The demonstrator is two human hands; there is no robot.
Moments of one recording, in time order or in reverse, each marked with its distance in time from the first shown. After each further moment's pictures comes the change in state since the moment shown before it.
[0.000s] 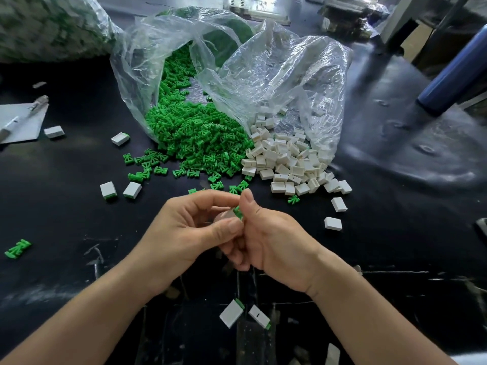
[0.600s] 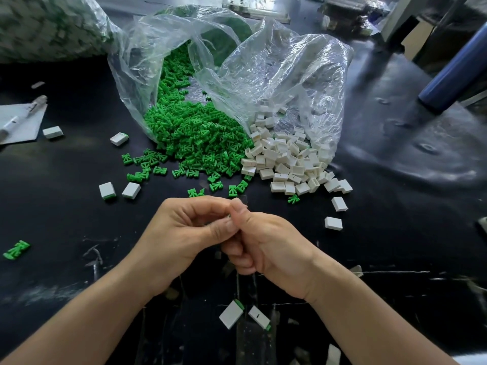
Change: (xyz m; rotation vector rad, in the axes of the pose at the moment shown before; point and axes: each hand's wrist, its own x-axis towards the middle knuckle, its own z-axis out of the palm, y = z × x) left_hand 0.000 0.001 -0.001 0.016 0.036 -0.042; right_hand -0.002 0.001 0.004 -0.047 0.054 -0.010
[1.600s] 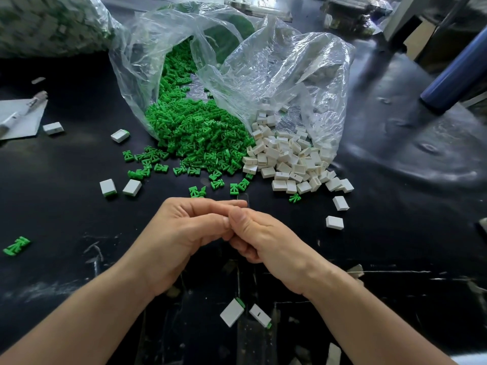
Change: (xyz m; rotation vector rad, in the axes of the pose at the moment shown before) left_hand 0.002 -0.006 -0.004 -0.097 0.057 -0.158; right_hand 0.003 0.007 -0.004 -0.445 0.186 -0.068
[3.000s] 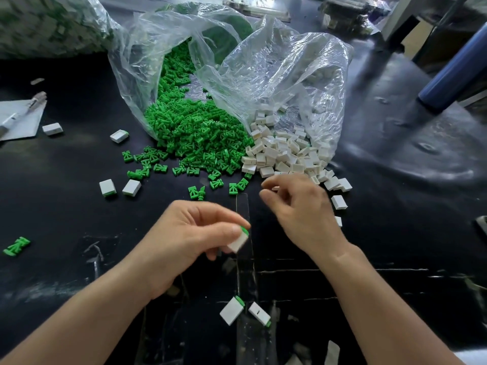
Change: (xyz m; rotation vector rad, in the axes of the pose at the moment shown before) left_hand -0.005 0.004 0.000 0.238 -0.059 -0.019; right_hand 0.009 0.006 -0.041 -0.705 0.622 -0.203
